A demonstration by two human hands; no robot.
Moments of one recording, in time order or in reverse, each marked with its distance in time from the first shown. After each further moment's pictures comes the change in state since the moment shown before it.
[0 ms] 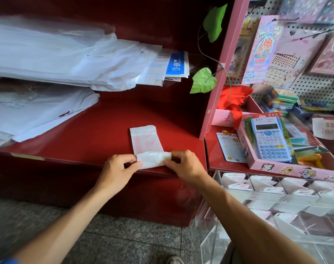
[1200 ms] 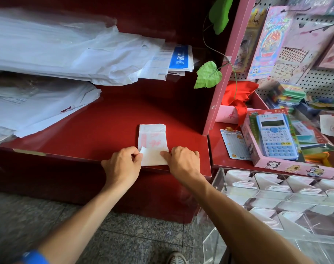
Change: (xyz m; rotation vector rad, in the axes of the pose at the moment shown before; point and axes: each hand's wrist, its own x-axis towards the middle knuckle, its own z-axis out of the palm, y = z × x) left_hand 0.006 0.015 0.018 0.367 0.166 -0.246; right_hand 0.009 -0.022 0.019 -0.501 0.011 0.182
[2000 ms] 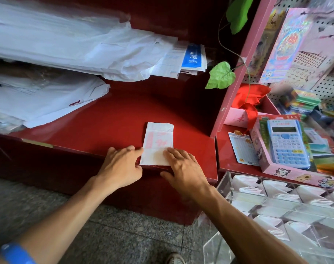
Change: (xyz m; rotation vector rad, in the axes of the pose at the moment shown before) left_hand 0.007 -0.018 -0.020 0.364 -0.221 0.291; right_hand -0.019 0.010 0.009 -0.103 -0.078 -0.435
